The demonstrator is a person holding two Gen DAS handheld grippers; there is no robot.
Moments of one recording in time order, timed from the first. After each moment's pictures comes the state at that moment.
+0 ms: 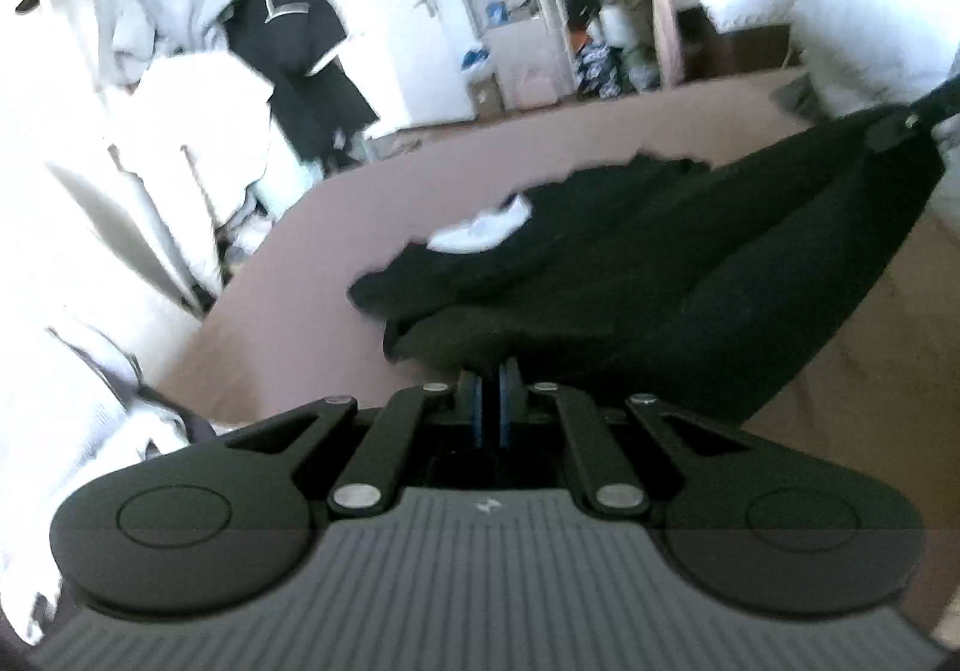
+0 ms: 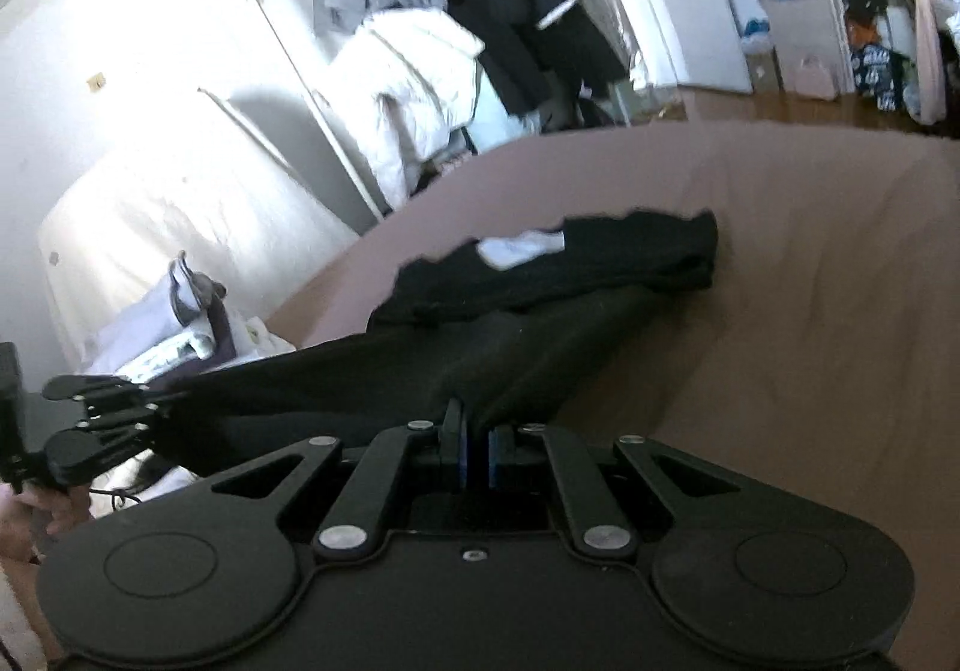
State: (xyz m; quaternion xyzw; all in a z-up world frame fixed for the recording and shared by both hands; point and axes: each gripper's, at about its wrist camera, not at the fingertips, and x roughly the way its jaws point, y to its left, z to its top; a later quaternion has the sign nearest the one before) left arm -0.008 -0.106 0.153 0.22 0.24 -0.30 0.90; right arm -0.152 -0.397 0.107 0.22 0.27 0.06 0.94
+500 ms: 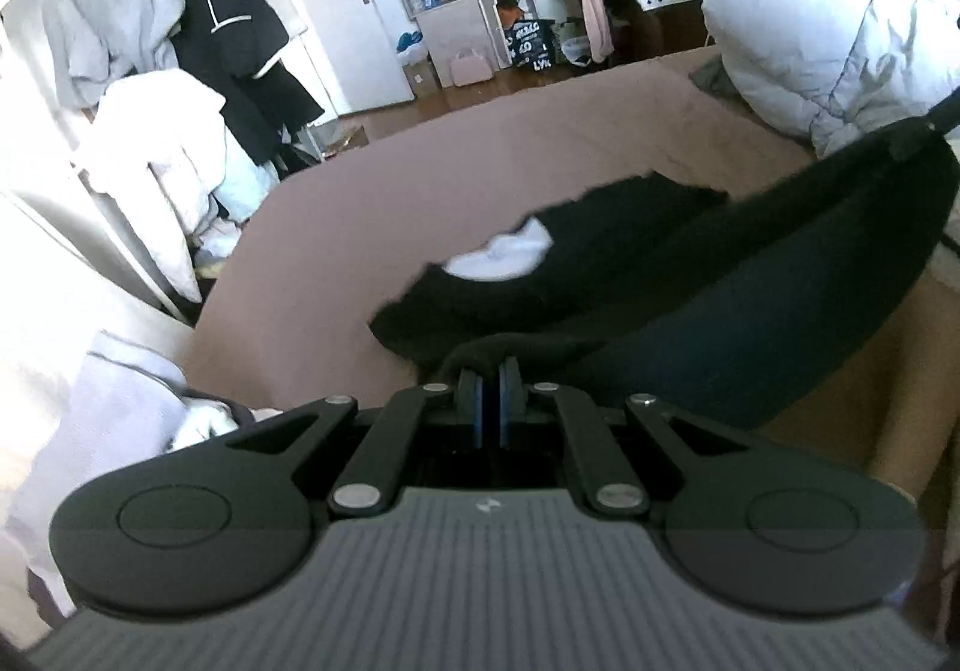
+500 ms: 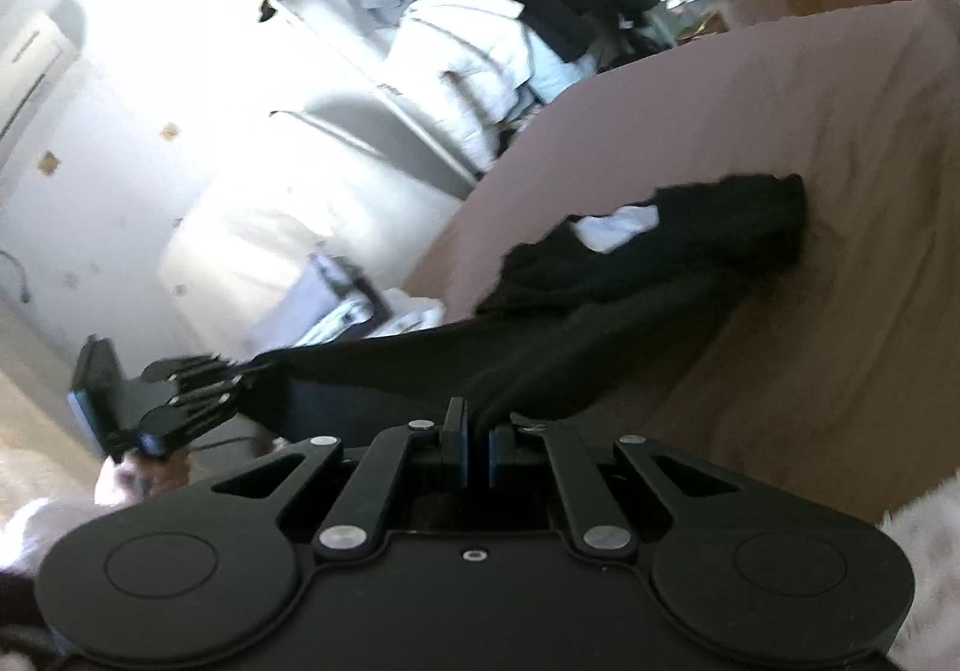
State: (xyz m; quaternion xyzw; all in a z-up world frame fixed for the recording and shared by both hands) left arm -0.077 -0.060 0.241 0.27 0.26 -0.35 0.86; right arm -0.261 -0.390 0.144 0.33 0.30 0.15 0.88
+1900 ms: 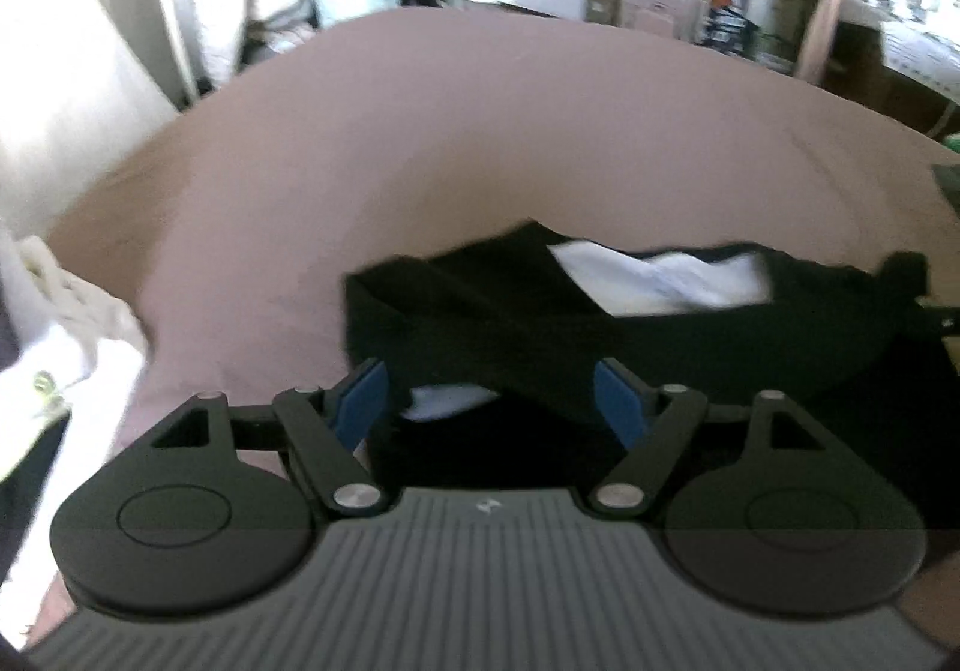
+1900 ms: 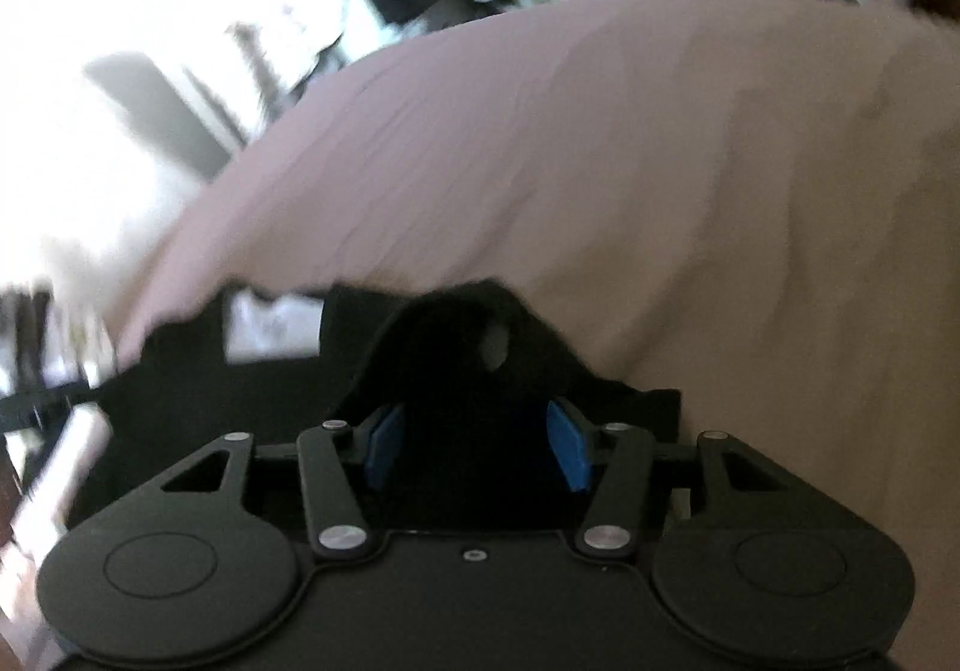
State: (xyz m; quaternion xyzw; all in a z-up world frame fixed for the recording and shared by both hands) left arm 0.170 -0.197 0.027 0.09 0.39 -0.20 0.89; right arm 0.011 -0.501 -0.038 0.19 0.39 0.01 0.90
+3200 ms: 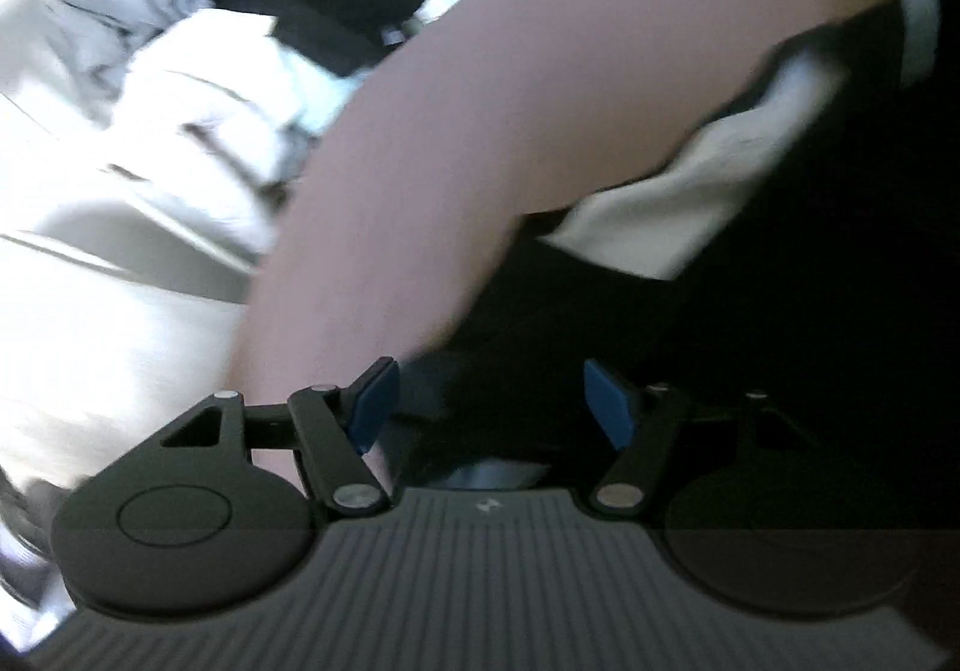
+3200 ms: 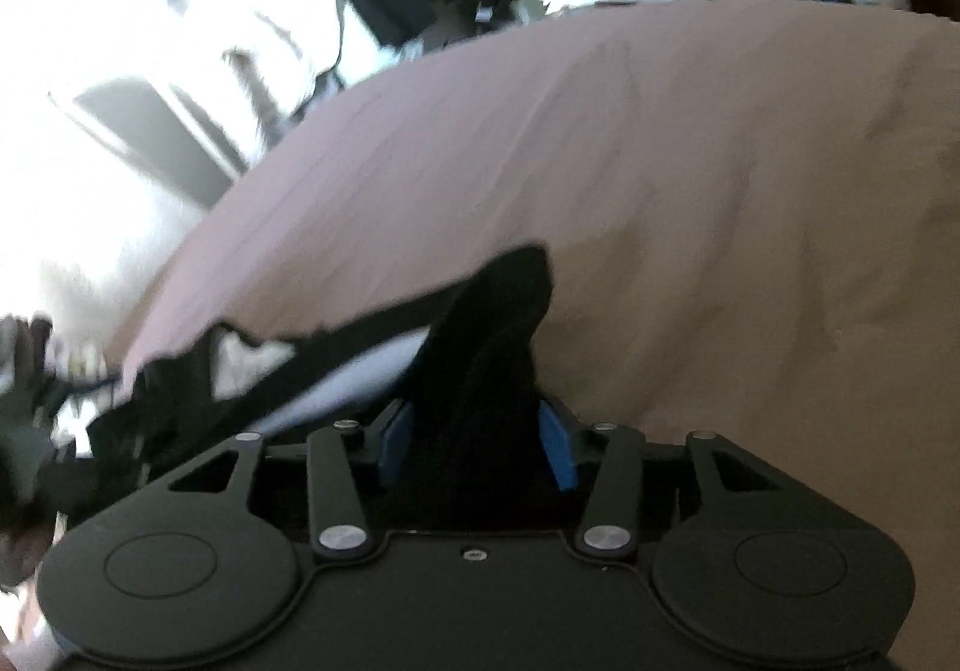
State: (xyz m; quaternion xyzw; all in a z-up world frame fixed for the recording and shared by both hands) left arm 0.204 -0.308 -0.055 0.45 0.28 -0.09 0.84; right arm 0.054 -0.525 -0.054 0.24 0.37 0.02 0.90
